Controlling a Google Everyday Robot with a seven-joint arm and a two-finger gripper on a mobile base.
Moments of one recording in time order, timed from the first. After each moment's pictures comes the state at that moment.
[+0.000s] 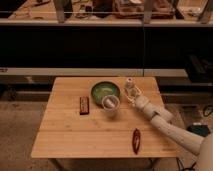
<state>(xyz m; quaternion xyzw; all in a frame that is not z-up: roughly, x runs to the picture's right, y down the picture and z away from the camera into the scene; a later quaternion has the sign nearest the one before) 0.162 0.018 0.922 0.49 0.14 -0.76 0.41</state>
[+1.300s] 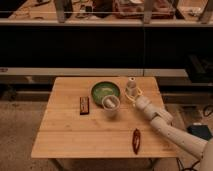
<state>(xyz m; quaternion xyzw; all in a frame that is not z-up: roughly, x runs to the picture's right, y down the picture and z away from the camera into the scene) 0.160 0.013 0.904 0.51 0.14 -0.72 0.45</state>
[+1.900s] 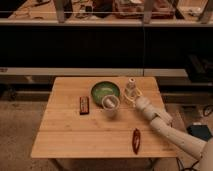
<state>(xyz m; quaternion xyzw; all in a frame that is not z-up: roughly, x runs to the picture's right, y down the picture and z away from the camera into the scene) 0.161 0.019 0.908 0.52 0.13 -0.71 0.46</state>
